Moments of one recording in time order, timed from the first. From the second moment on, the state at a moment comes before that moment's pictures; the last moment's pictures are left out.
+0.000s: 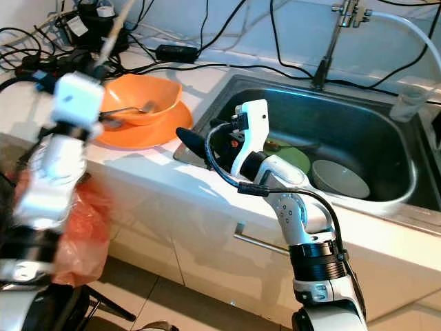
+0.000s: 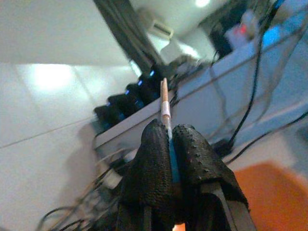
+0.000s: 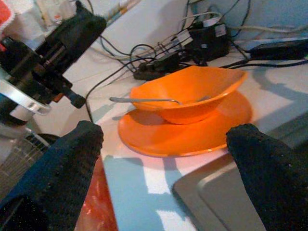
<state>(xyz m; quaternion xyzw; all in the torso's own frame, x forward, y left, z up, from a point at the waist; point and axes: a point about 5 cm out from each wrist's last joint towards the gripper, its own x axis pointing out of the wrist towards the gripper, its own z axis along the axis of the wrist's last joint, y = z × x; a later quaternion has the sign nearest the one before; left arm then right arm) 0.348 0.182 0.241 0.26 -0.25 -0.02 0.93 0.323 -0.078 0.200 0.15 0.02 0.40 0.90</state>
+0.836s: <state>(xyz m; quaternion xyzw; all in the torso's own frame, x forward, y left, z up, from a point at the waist) 0.335 0.071 0.216 0.06 -0.23 -0.25 0.94 0.349 -0.155 0.218 0.10 -0.06 0.15 0.98</state>
